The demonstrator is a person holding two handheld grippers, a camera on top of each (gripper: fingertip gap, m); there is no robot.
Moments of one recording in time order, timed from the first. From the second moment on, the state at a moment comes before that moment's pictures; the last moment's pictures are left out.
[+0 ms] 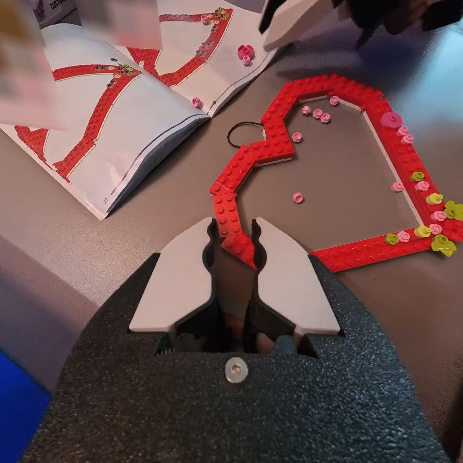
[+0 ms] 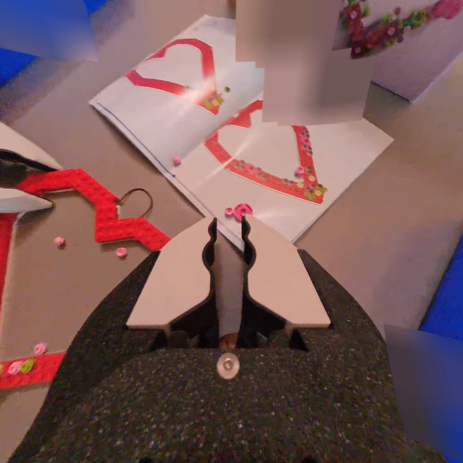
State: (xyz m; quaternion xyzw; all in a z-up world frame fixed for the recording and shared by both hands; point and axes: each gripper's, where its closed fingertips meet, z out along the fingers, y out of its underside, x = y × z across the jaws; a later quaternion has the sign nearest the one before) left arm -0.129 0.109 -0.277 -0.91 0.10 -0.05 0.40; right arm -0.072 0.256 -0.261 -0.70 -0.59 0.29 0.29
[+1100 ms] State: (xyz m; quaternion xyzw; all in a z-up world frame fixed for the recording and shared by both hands) left arm -0.129 0.109 -0.277 -0.91 0.10 -0.05 0.40; right arm -0.097 0.245 -0.245 -0.61 -0.65 0.32 0.32
